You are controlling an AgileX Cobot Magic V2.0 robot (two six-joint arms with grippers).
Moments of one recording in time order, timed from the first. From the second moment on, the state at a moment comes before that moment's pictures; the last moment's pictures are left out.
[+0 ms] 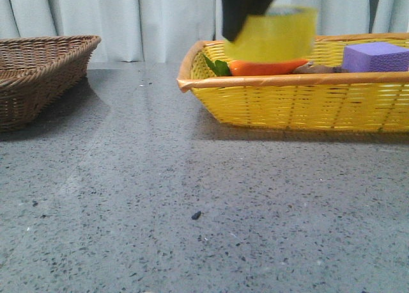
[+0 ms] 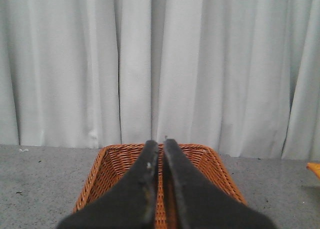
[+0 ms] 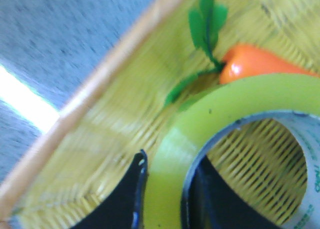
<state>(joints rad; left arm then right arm) -0.05 0.41 -0.41 -0.06 -0.06 -0.02 0.46 1.87 -1.90 0.04 1.18 -0.23</state>
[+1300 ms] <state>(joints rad) -0.05 0.41 -0.41 -0.06 -0.06 -0.02 0.87 2.08 -2.03 0.06 1.22 -0.23</state>
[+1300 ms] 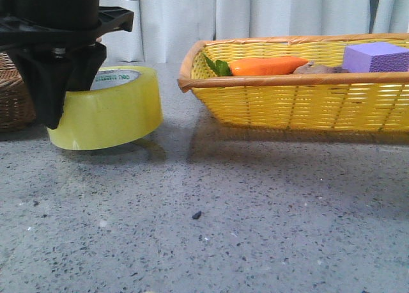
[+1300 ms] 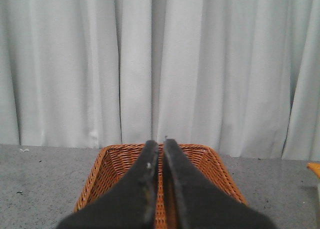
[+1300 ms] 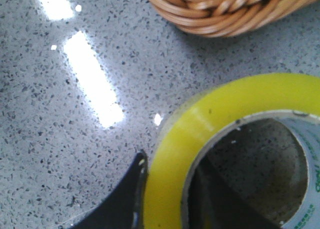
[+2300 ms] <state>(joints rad) -0.08 0.41 -0.41 -0.06 -0.02 -0.02 0.87 1.90 -2.08 0.03 1.25 -0.23</state>
